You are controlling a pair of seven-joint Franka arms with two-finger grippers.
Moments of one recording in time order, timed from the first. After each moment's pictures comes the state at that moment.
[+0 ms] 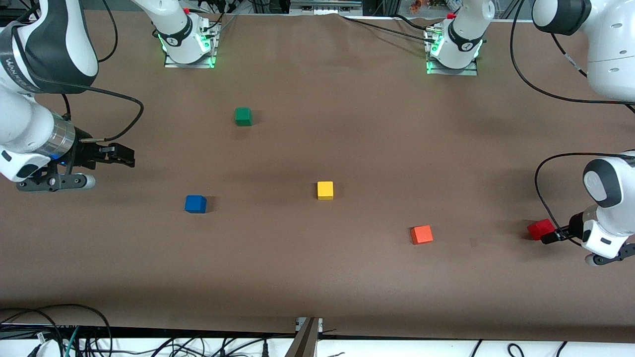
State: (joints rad) left arm 0.26 0.80 0.01 -1.37 0.03 2.22 -0.12; right arm 0.08 0.25 0.01 -1.53 -0.01 1.70 0.02
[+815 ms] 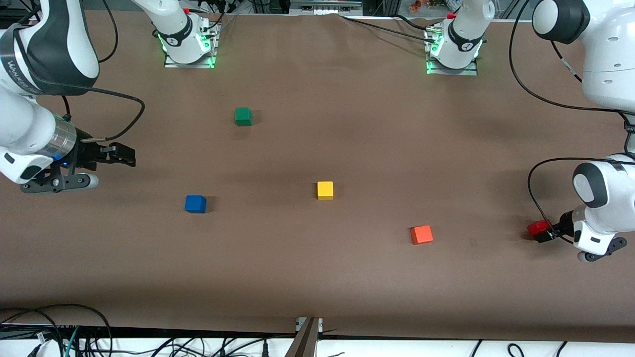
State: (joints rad) left arm 0.28 0.84 0.01 -1.42 0.03 2.27 -0.18; right arm 0.08 0.26 0.01 -1.53 0.00 1.71 -0.04
